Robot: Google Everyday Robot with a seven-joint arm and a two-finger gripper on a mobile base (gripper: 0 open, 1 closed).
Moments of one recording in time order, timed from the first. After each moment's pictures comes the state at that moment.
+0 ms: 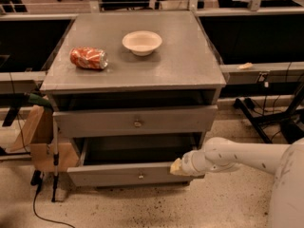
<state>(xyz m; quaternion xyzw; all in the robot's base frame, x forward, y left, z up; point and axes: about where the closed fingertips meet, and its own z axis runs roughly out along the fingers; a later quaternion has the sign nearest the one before) 0.558 -0.113 0.442 0.06 0.95 0.27 0.12</state>
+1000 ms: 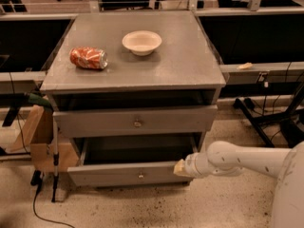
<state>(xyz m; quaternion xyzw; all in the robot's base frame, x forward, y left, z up) 0.561 -0.126 0.432 0.09 0.95 0.27 0.13</state>
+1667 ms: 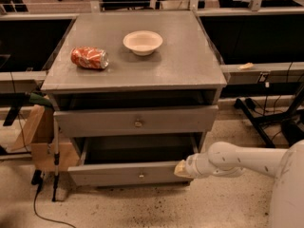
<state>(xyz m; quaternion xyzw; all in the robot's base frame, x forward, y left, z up) 0.562 -0.129 0.425 0.11 0.95 0.28 0.12</state>
